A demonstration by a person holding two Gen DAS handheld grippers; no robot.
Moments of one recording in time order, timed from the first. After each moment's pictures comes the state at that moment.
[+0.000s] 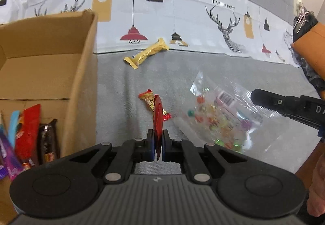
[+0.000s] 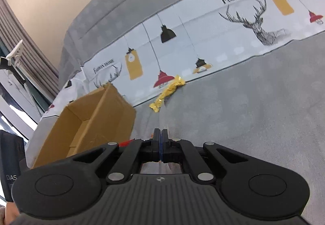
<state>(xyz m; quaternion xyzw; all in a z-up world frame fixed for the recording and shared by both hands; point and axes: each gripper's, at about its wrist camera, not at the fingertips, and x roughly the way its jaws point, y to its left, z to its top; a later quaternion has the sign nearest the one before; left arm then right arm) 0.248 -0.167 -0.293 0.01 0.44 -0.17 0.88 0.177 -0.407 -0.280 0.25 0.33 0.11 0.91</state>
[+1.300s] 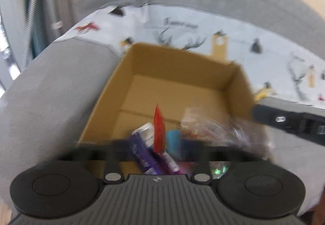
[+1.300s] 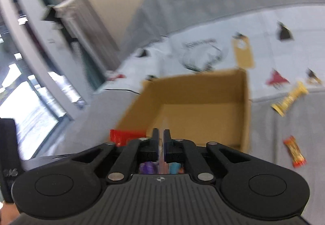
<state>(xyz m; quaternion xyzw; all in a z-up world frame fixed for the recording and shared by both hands) 0.235 0.057 -0.216 -0.01 0.39 0.02 0.92 0.224 -0.149 -0.210 0.18 0.34 0.21 0.90</state>
